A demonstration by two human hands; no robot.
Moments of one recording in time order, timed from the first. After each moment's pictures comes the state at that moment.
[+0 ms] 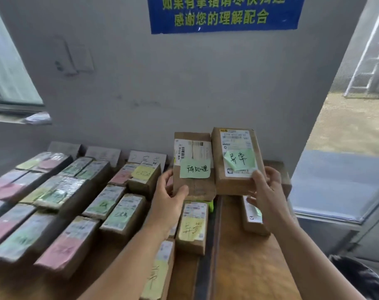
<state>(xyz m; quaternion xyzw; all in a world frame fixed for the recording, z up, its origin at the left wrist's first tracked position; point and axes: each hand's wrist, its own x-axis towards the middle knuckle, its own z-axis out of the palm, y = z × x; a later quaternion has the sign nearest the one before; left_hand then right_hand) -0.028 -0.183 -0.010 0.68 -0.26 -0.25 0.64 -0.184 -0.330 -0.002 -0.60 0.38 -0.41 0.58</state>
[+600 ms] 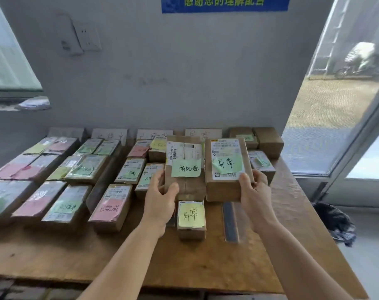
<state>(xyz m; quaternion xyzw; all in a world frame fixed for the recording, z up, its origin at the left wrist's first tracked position) -0.008 -0.014 -0.035 0.67 -0.25 -0.29 0.64 -0.170 -0.130 -0.040 -0.57 0.51 -0.41 0.50</state>
